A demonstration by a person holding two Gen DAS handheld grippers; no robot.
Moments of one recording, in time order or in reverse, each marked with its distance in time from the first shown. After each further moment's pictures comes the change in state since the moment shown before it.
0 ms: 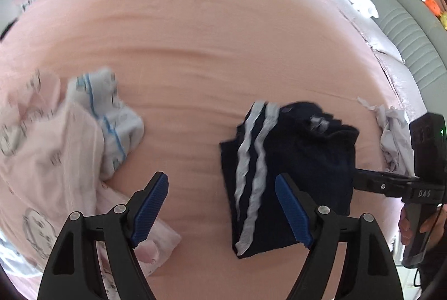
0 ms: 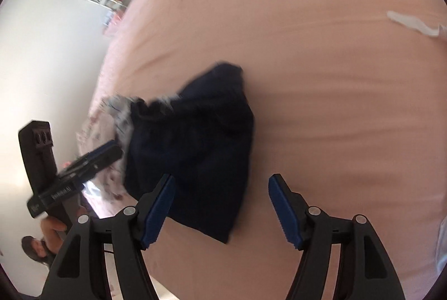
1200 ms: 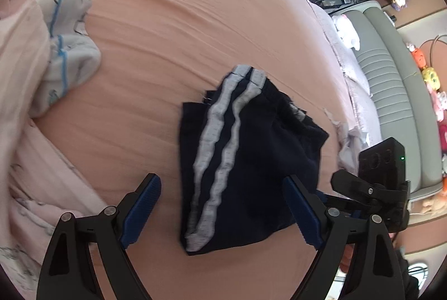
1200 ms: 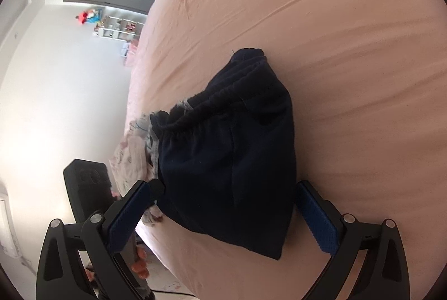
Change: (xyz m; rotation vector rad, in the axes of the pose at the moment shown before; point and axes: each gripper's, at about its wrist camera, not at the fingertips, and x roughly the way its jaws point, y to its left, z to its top) left arm 0.023 0.000 -0.022 -0.180 0.028 -0.313; right arm 0.032 0.003 -0.017 0.188 -0.087 0.270
